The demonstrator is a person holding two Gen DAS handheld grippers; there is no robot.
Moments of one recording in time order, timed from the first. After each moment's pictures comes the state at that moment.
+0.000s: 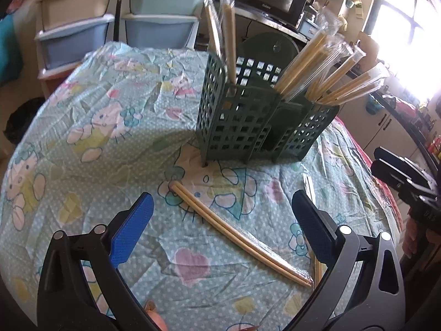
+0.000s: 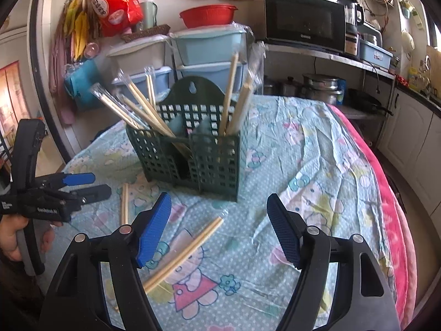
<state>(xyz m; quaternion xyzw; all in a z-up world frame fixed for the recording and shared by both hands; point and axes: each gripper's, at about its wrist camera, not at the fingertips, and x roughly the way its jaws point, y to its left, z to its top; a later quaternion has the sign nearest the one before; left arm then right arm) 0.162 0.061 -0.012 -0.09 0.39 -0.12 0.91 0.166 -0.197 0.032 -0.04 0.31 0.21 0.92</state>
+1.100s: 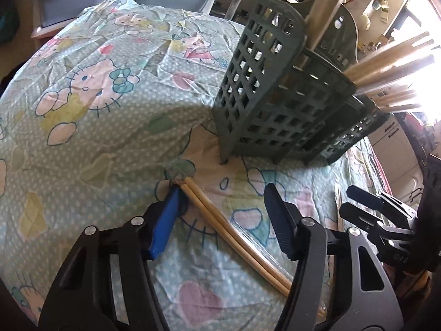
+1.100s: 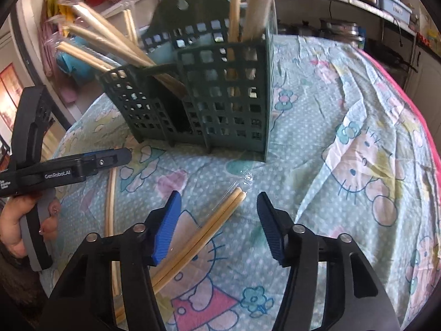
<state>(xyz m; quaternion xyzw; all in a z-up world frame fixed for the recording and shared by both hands) 0.221 0.075 -0.056 -0.14 0.46 -0.11 0.87 0.224 -0.166 -0.035 -0.01 0.44 0.24 0.86</state>
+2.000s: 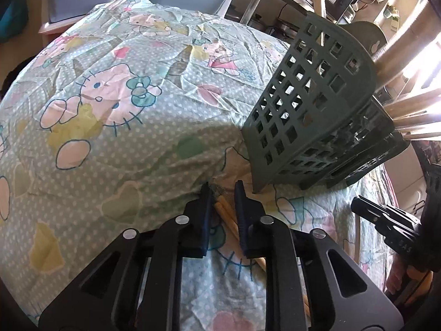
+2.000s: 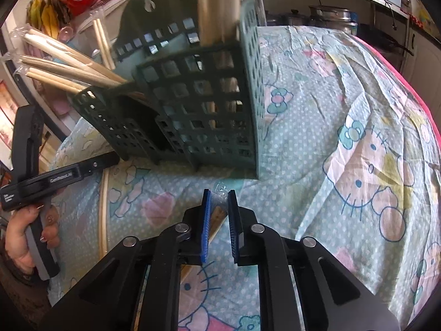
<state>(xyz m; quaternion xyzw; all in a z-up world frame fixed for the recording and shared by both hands) 0.245 0.100 -0.062 -0.15 0.46 -0.09 0.87 0.257 -0.165 -0.037 0.02 0.46 0.23 0.86</state>
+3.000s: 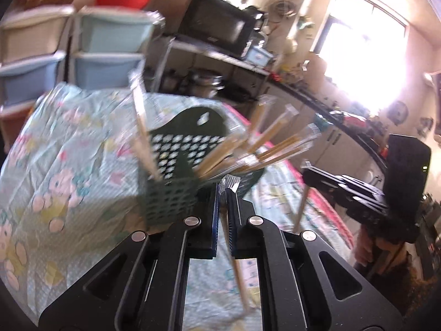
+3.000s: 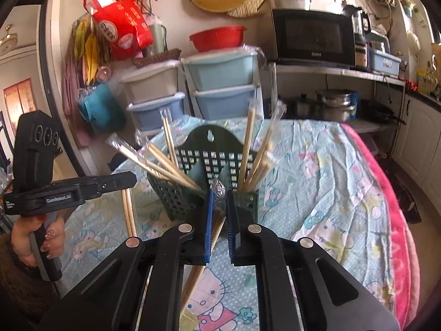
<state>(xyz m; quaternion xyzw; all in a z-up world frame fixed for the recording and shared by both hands) 0.177 0.046 0.070 -0.11 0.30 -0.26 0.91 0.180 -0.191 0.086 0.00 0.27 0.25 0.93</state>
